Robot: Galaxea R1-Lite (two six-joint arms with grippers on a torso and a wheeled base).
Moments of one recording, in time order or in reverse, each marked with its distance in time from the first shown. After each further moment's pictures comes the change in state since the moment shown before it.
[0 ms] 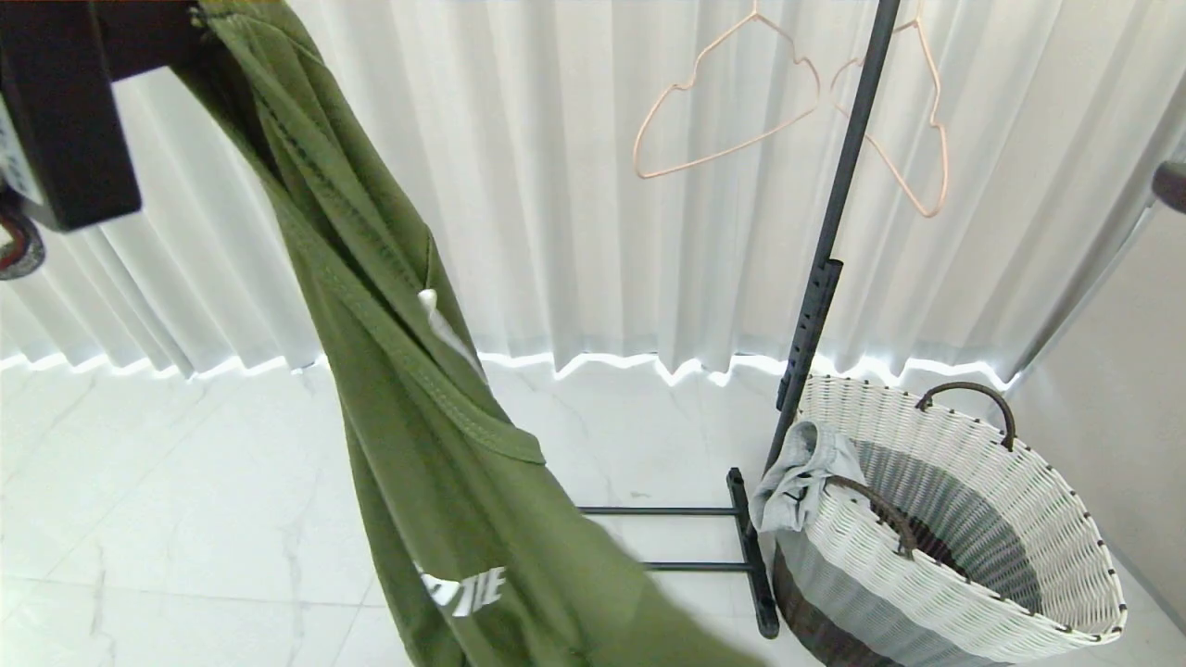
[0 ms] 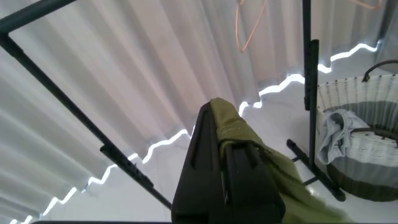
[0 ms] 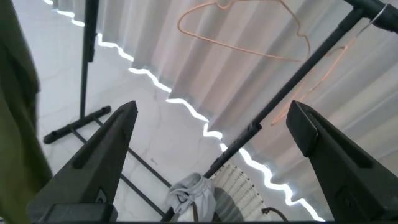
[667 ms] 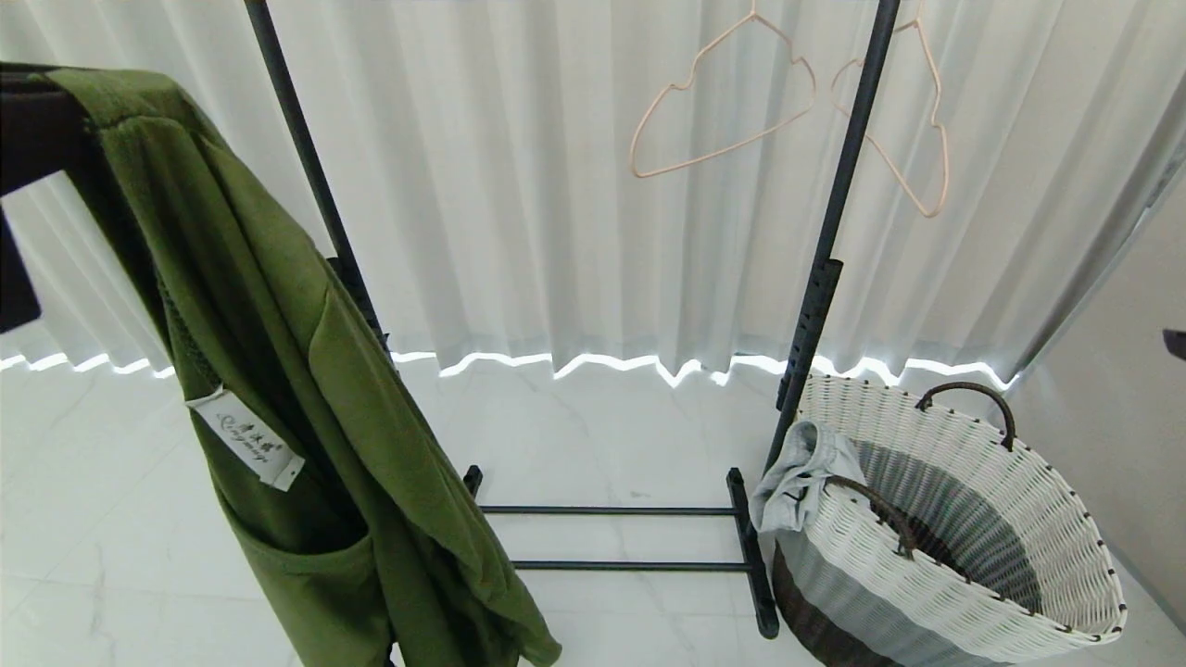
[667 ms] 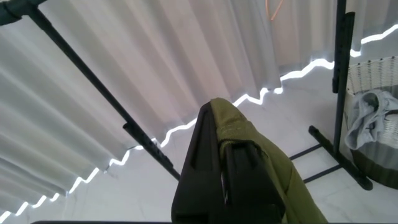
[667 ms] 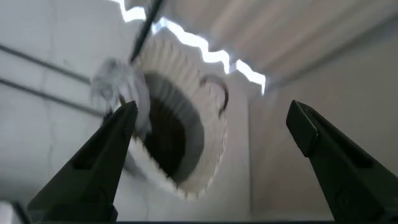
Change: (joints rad) left arm 0.062 -0.124 0.150 0.001 0.018 0.015; right arm -0.617 -0.028 0.113 0.256 0.041 0.112
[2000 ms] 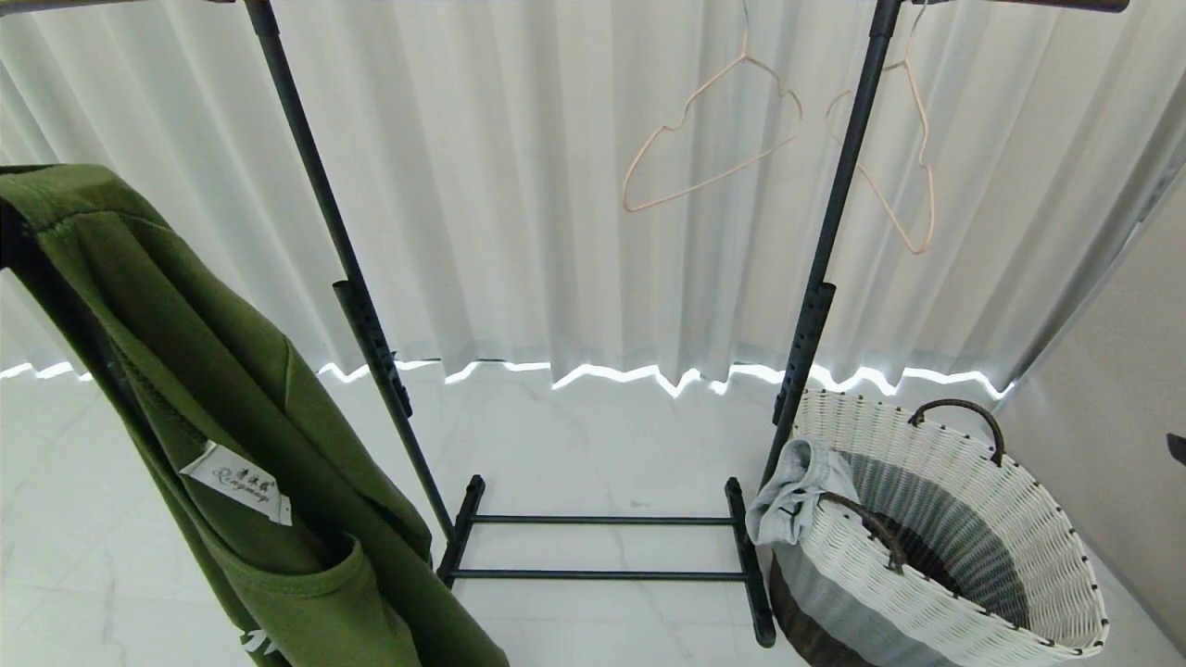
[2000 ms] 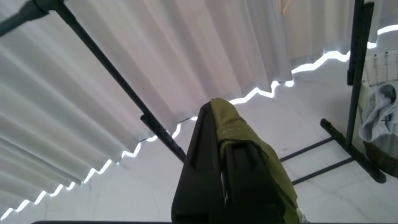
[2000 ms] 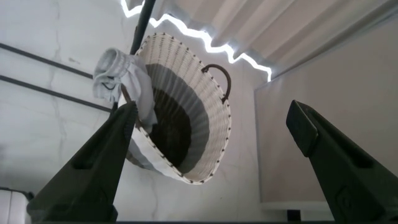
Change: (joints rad) left arm 0.041 -0.106 0.136 -0.001 -0.004 -0.001; right arm -0.193 -0.144 0.317 -0.172 0.184 0.004
